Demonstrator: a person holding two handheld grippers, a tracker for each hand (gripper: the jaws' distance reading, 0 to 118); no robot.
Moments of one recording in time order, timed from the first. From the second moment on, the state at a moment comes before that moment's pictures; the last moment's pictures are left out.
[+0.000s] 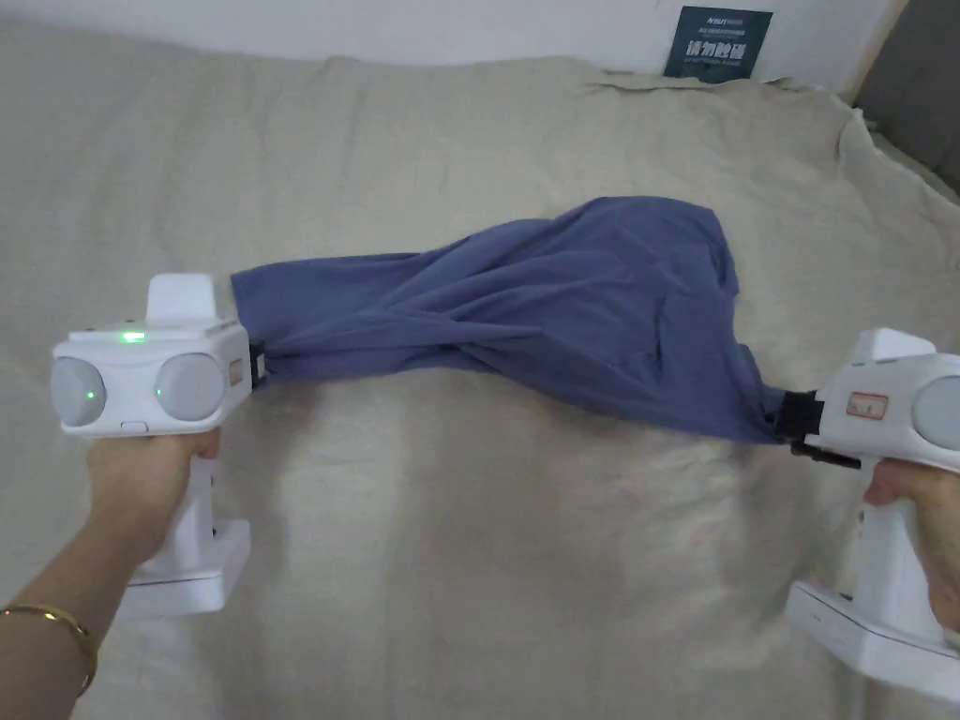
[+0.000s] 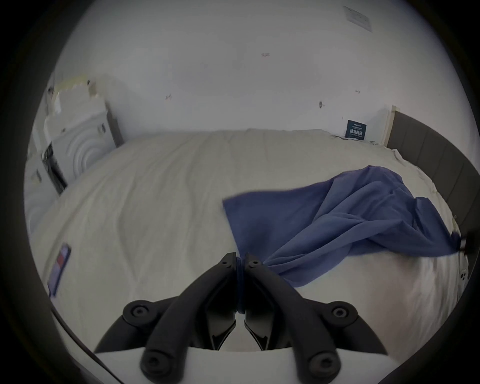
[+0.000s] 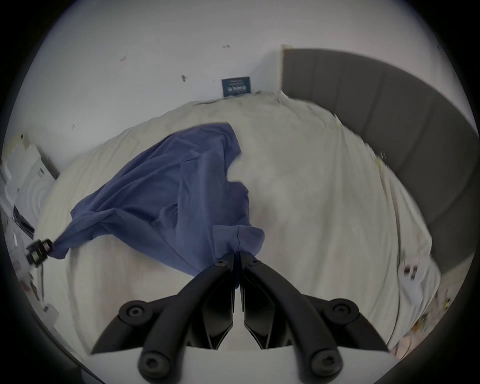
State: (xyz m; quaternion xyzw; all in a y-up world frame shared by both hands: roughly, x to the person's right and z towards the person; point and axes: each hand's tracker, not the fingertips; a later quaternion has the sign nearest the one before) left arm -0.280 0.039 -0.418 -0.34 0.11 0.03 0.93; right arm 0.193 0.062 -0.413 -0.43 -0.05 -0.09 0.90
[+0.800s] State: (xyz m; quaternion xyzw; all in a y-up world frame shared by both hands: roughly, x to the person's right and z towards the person) left arm -0.313 0.013 -0.258 -0.40 0.12 -0.02 0.91; right arm 0.221 0.027 -0.210 -0.51 0.03 -0.07 0.85
